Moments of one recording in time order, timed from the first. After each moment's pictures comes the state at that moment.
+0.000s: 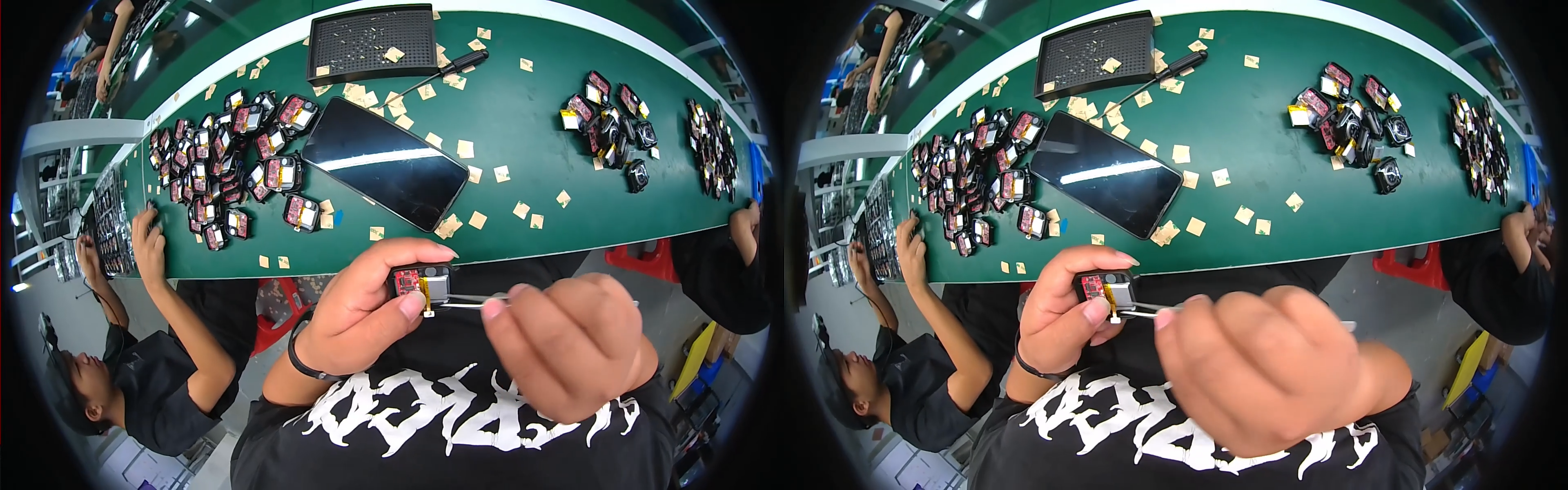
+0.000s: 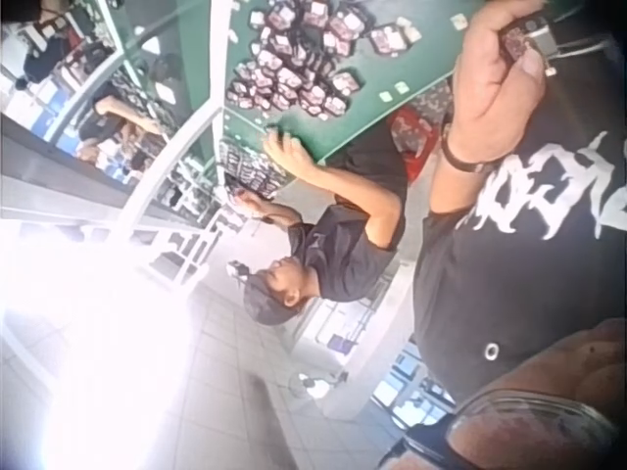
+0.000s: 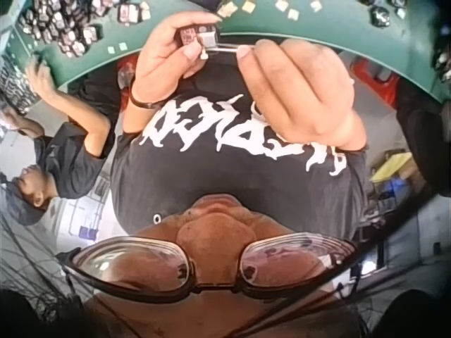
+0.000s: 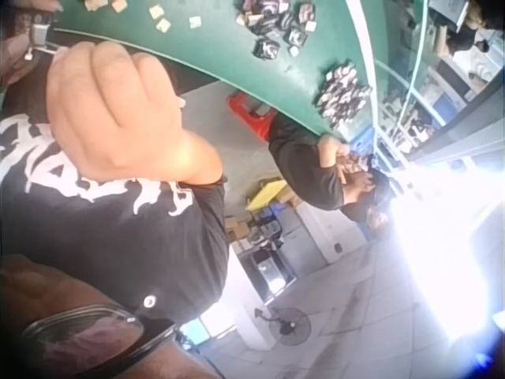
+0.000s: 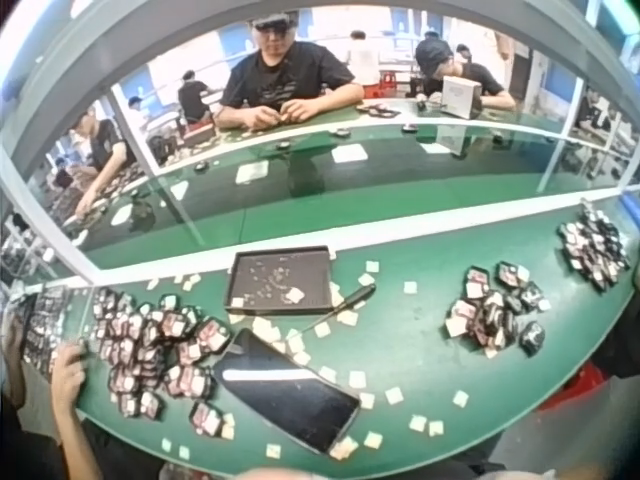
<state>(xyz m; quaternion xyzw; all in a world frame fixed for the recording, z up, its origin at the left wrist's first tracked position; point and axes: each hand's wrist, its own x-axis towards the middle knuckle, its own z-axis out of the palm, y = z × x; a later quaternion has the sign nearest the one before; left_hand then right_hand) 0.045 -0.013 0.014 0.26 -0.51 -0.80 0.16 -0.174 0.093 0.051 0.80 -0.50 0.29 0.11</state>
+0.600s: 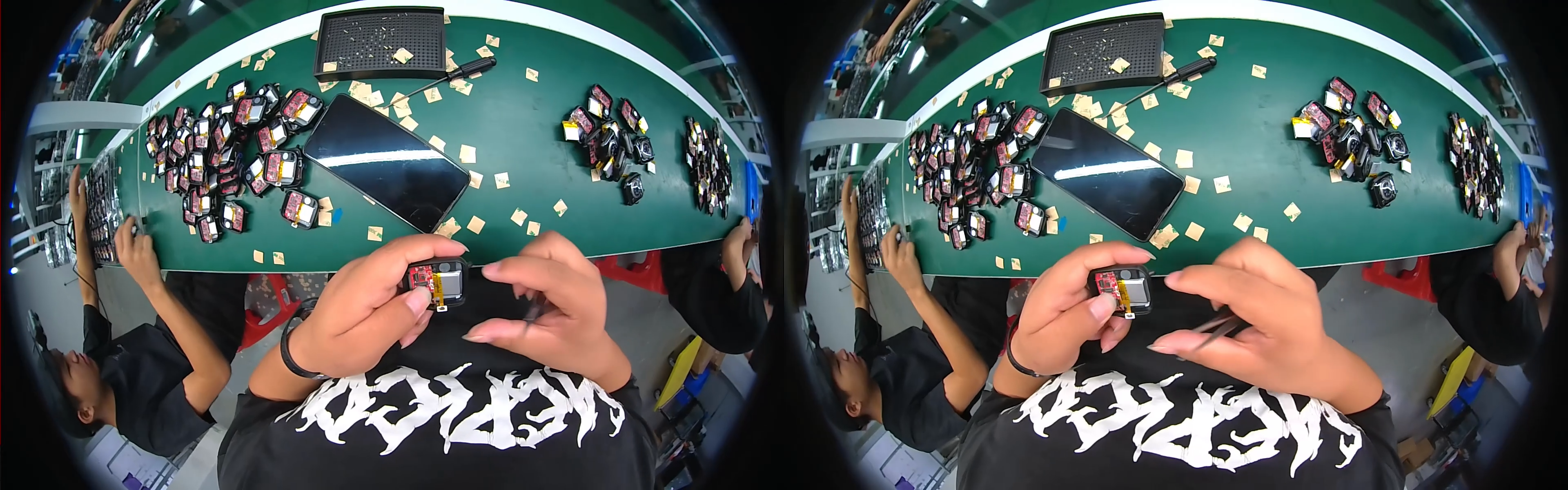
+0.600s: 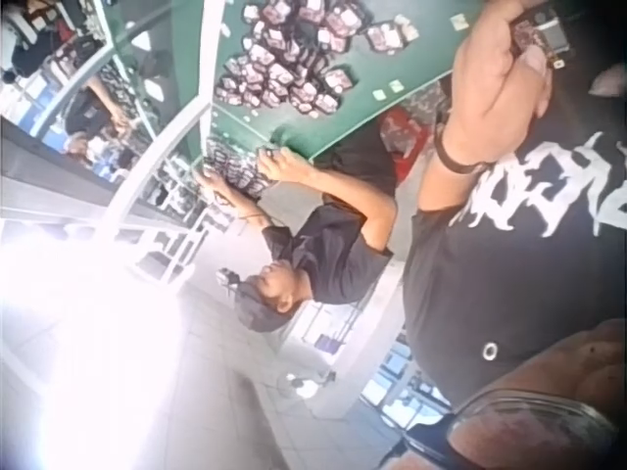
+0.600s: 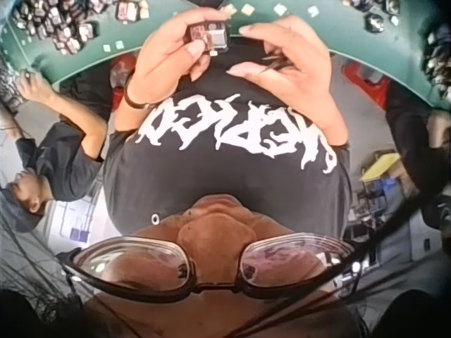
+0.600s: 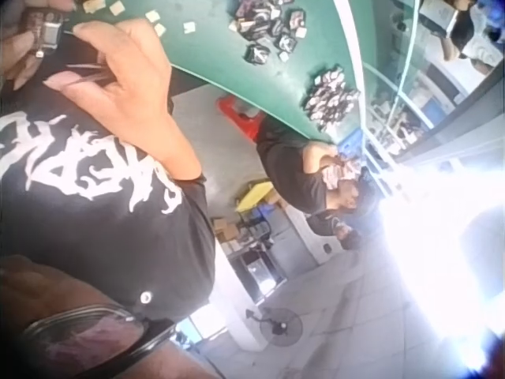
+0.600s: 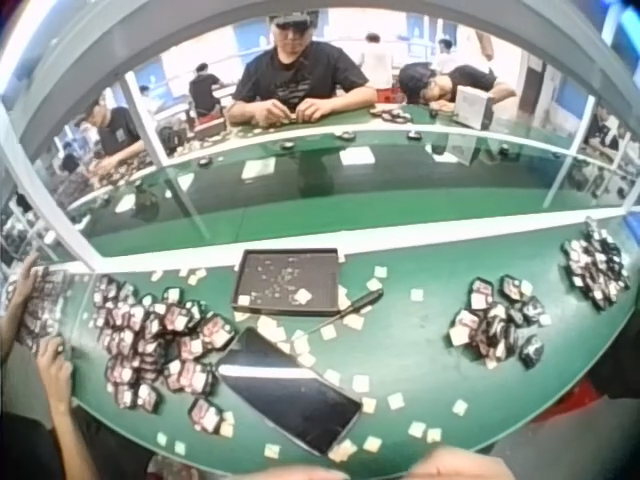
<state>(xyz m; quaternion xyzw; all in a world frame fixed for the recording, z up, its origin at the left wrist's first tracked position) 0.040 -0.020 0.018 0.26 -0.51 -0.81 0.10 -0.180 0.096 0.023 0.60 -0.58 0.45 -0.33</state>
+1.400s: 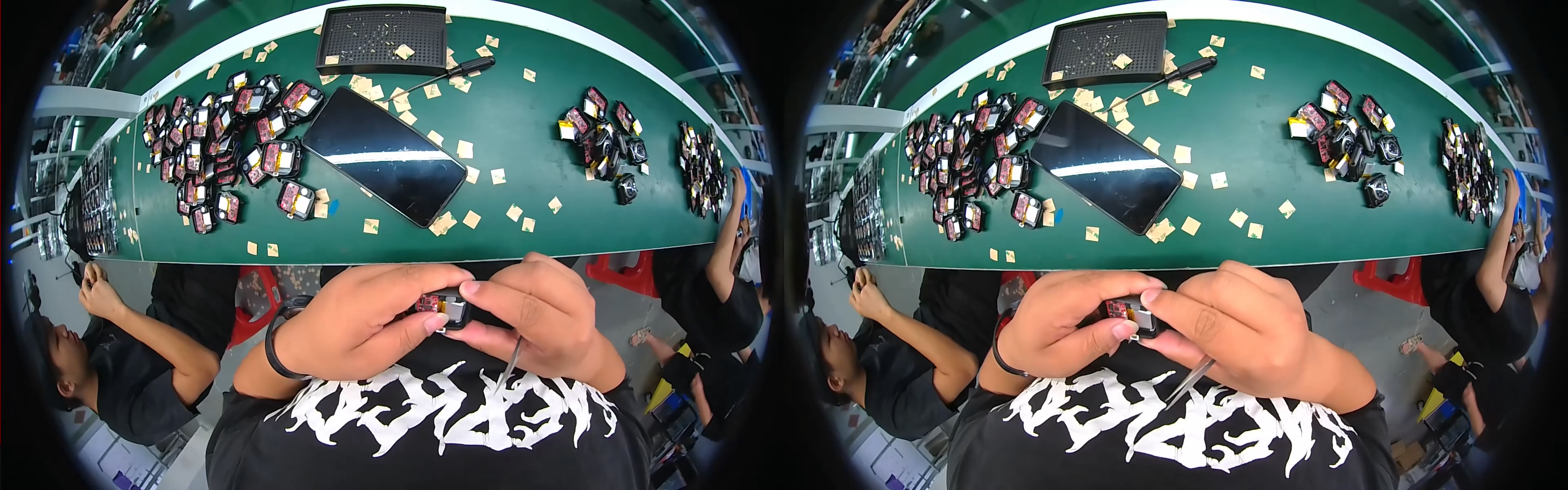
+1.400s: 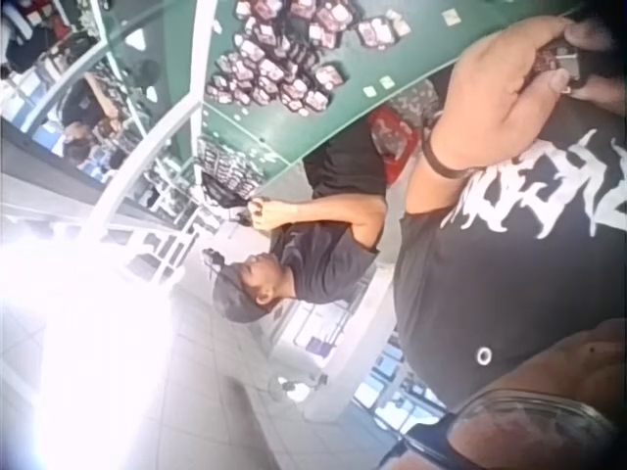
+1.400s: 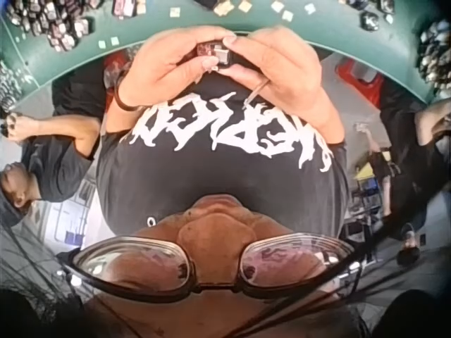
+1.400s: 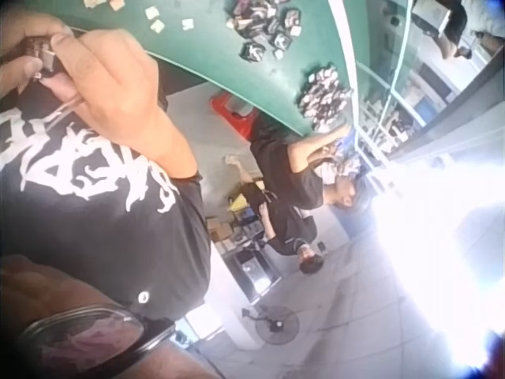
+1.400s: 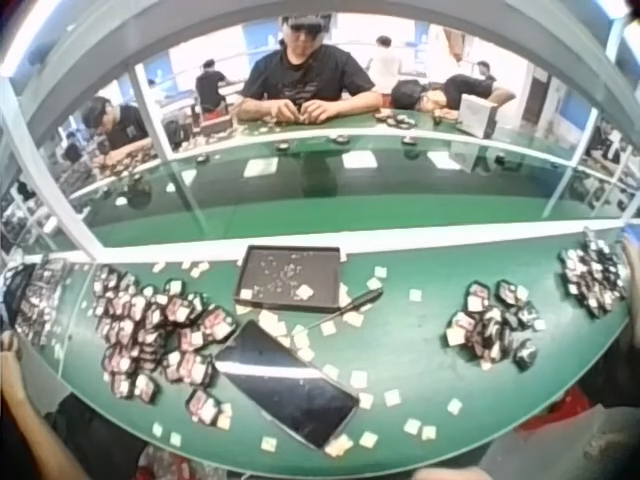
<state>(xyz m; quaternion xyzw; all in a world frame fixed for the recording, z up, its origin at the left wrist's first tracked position) 0.041 -0.023 0.021 0.15 -0.75 -0.64 0.13 -0.168 0.093 0.021 0.70 -0.53 0.44 -0.19</state>
